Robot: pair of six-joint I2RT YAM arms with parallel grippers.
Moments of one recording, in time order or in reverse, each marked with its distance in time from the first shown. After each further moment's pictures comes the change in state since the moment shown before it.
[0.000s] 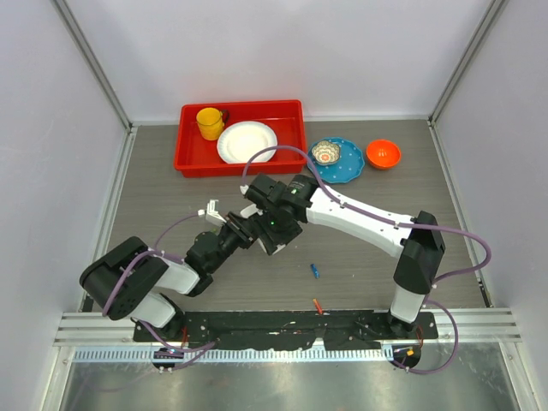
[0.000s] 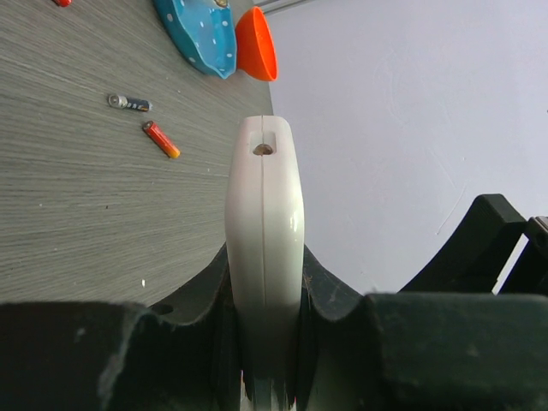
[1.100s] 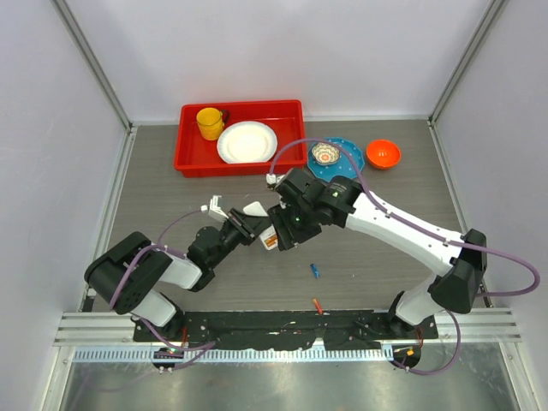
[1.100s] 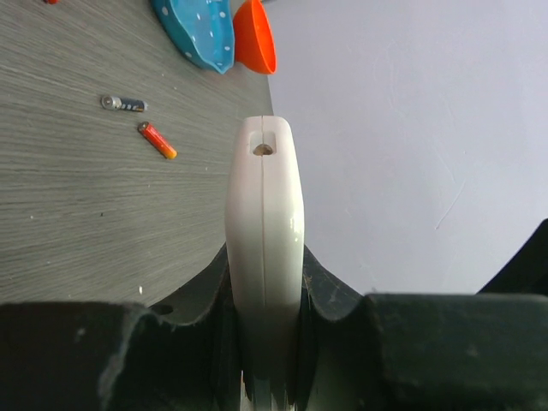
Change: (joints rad) left arm 0.035 0.043 0.043 -0.008 0.077 -0.003; right arm -0.057 -0.272 -0.182 0.068 -0.042 0.069
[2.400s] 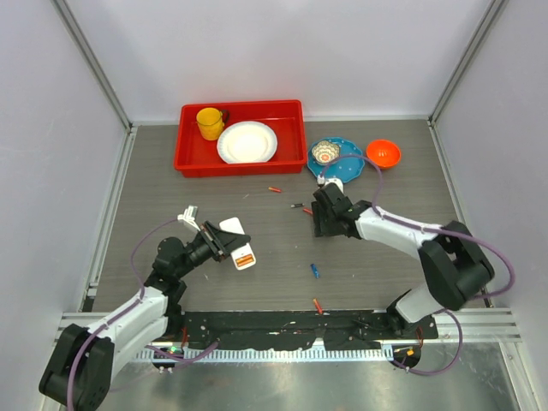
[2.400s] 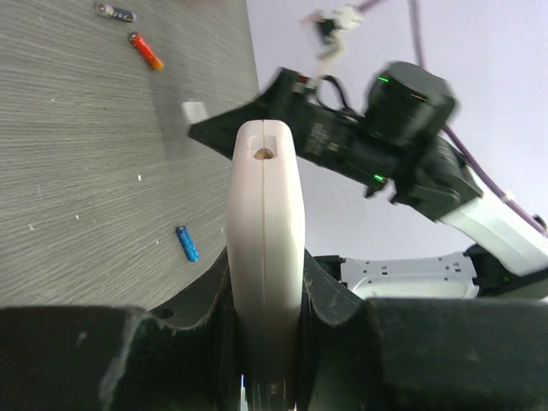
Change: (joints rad) left arm 0.296 -0.727 -0.174 -0.572 0.453 -0.025; right arm -0.352 0.060 -0.611 0.719 0.284 -0.022
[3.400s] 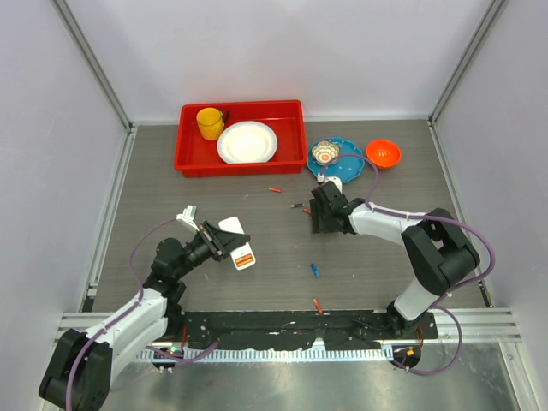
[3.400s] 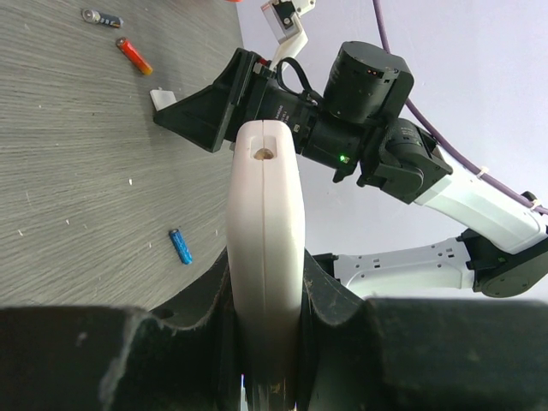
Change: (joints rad) left arm 0.000 -0.021 0.000 -0.003 0.001 0.000; right arm -0.016 0.071 0.016 0.059 0.011 0.013
